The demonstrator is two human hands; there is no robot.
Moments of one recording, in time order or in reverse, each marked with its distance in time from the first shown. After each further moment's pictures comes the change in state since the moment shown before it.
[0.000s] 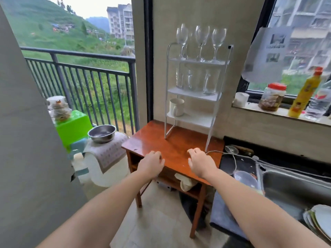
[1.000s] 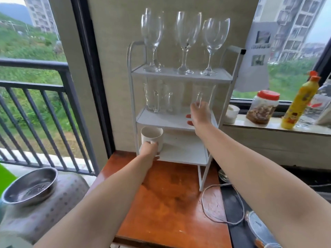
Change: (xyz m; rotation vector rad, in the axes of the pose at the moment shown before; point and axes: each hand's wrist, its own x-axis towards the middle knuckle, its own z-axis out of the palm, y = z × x) left_hand 0.380 0.050 0.007 -0.966 -0.240 -0.311; right_hand 0.335 0.069 -0.126 1.203 0.643 0.655
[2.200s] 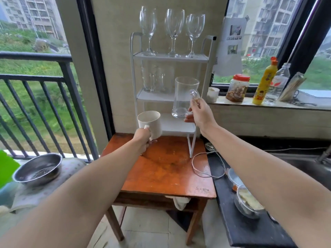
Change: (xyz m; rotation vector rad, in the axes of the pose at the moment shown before) left_hand -0.132 -0.027 -0.042 -0.210 -0.089 0.011; right_hand -0.157 0.025 -0.073 0.047 -0.149 -0.205
